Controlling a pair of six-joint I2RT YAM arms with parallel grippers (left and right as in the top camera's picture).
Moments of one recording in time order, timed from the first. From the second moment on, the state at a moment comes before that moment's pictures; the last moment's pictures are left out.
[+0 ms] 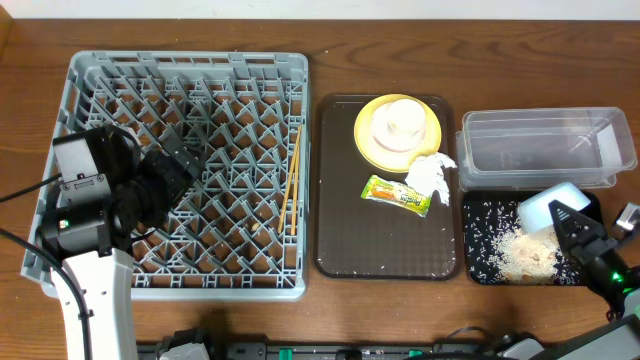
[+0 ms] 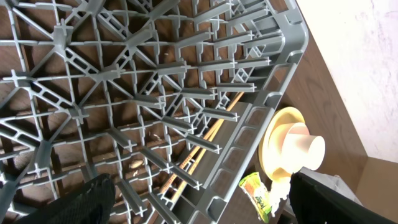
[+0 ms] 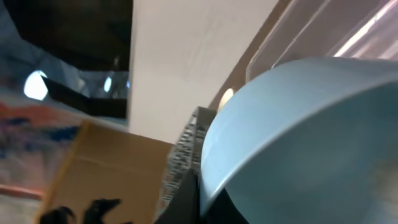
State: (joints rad) left arm 0.27 1.11 1.11 -0.97 0.42 -0.62; right arm -1.04 1.33 0.63 -0.80 -1.51 -0.22
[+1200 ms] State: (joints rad) left arm 0.27 1.11 1.11 -0.98 0.42 -0.62; right arm 0.23 1.24 1.14 -0.85 -0.52 0.24
